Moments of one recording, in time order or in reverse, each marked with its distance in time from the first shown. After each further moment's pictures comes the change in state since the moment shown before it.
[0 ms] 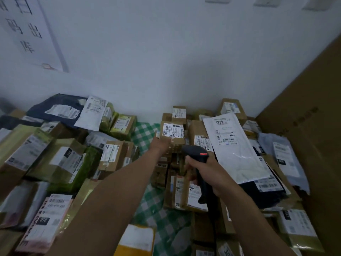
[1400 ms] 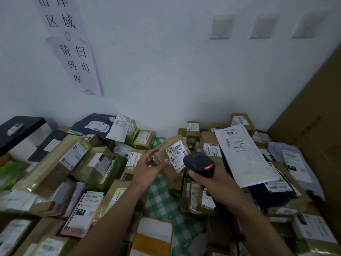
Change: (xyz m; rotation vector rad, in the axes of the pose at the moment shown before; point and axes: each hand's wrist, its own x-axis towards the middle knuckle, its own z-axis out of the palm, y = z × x) left_hand -0.166 -0.031 -0.109 -0.161 0.111 0.346; right_hand -0.093 0.000 0.025 -0.212 -0.055 -0.376
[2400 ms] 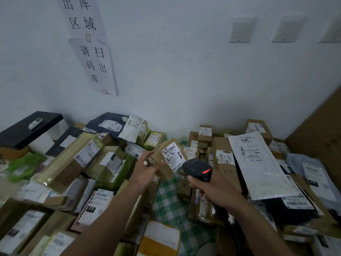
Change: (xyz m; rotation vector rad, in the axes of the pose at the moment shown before) left_hand 0.027 -0.023 -0.036 -0.067 0.109 -0.077; right_hand 0.031 -0.003 0.022 -0.096 -0.174 0.031
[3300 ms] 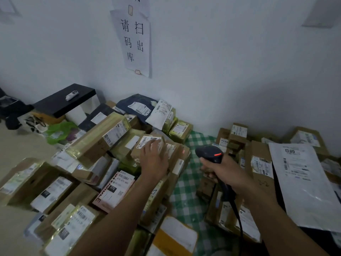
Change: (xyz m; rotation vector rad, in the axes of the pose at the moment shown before) left_hand 0.027 -0.038 -0.043 0.723 0.371 0.165; right_hand 0.104 -0.011 0.030 0.018 -0.072 0.087
